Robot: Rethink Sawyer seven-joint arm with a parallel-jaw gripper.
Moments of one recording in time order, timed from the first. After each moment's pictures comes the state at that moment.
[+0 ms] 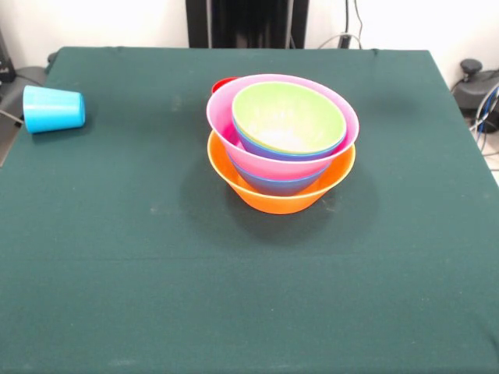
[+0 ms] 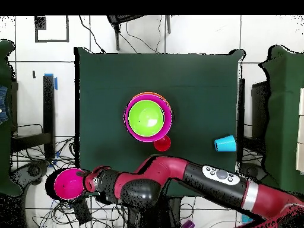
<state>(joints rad) -1.06 -0.24 1.26 2.39 -0.62 0.17 2.01</state>
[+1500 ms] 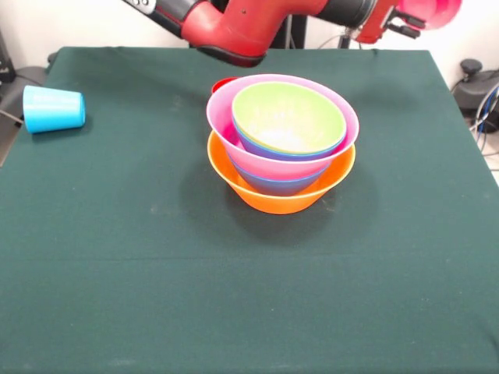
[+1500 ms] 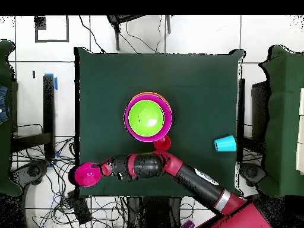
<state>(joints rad) -1.20 0.33 0.98 2.00 -0.72 0.61 1.55</state>
